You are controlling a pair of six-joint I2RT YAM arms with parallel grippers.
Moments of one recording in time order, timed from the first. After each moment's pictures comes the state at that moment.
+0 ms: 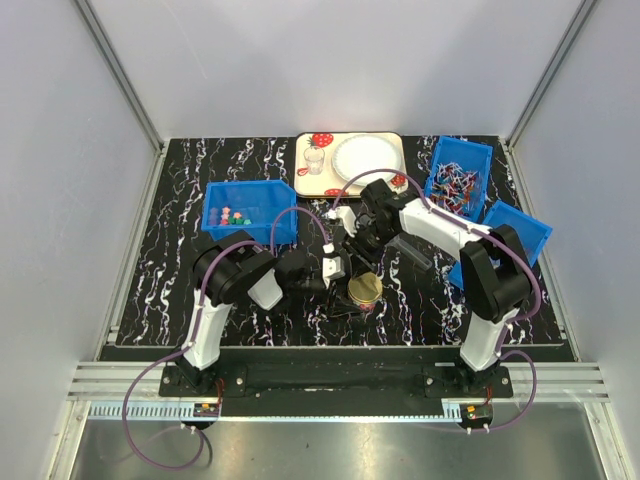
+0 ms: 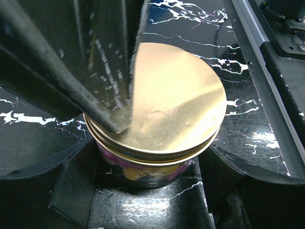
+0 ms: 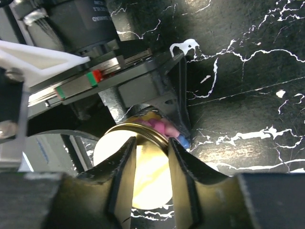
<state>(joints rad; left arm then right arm) -0.74 2.11 0.59 1.33 0.85 0.01 0.54 1.82 1.32 -0.82 -0.63 -0.49</state>
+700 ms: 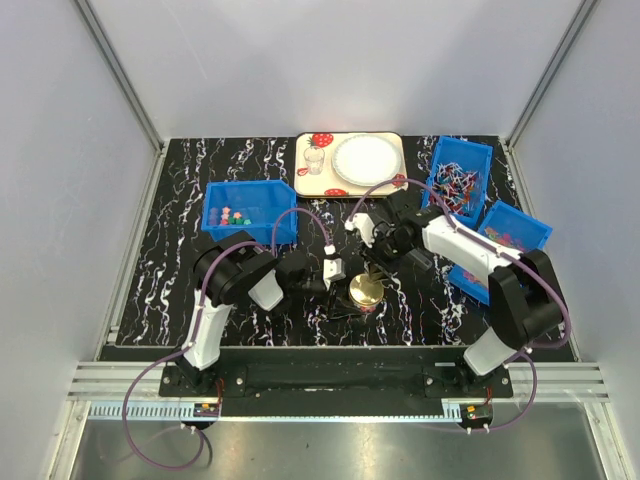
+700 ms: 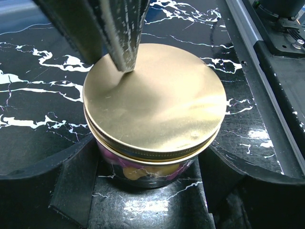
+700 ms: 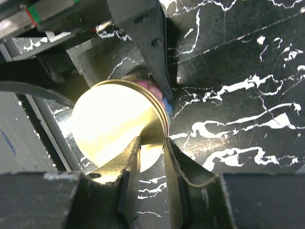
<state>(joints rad) -0.74 2.11 0.59 1.33 0.86 0.01 0.50 1.61 1.10 -0.73 -0.52 -0.54</state>
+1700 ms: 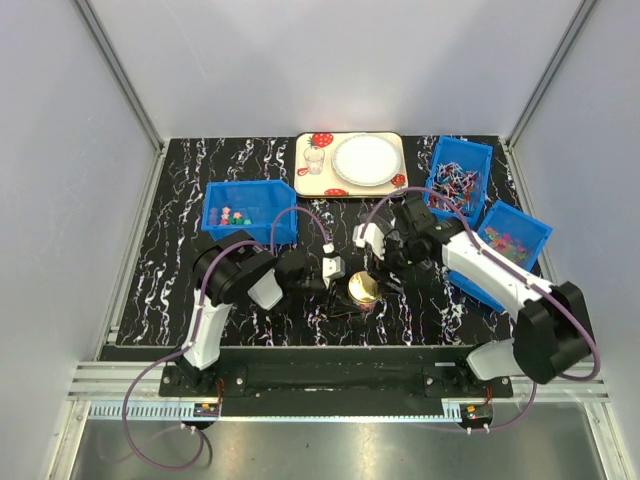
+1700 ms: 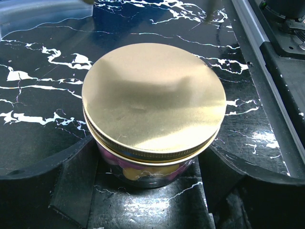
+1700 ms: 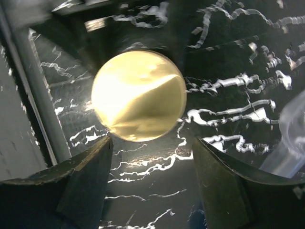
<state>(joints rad) -0.74 2.11 0.59 1.33 0.86 0.01 0.50 1.43 1.03 -0.75 -0.50 -0.71</state>
